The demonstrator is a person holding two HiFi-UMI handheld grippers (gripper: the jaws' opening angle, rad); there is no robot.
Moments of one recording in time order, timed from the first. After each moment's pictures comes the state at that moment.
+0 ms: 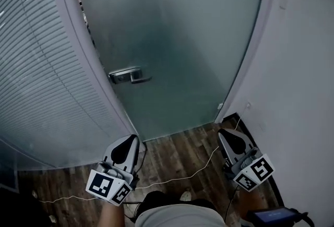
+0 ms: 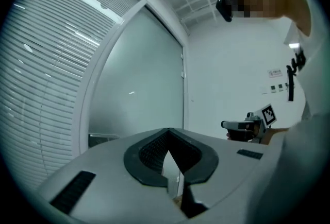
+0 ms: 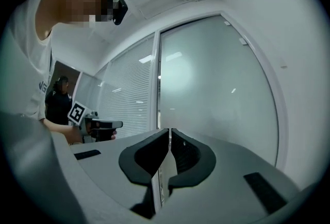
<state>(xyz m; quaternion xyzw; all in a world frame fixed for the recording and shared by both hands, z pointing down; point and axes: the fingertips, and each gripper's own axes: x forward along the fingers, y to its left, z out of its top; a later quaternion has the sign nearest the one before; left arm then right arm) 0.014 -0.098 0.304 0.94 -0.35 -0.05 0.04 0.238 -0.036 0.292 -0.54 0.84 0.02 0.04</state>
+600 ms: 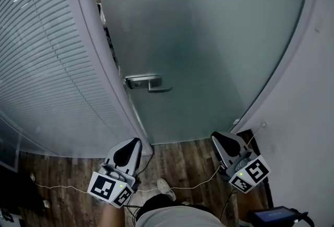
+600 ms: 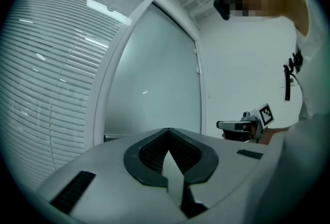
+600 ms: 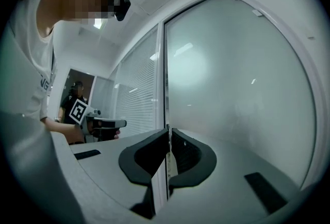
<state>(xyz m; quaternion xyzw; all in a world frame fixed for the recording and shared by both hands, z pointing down) -0.005 -0.171 0.341 0.90 -0.42 -0.04 0.04 0.202 -0.157 0.334 -0.44 0.90 0.00 0.03</state>
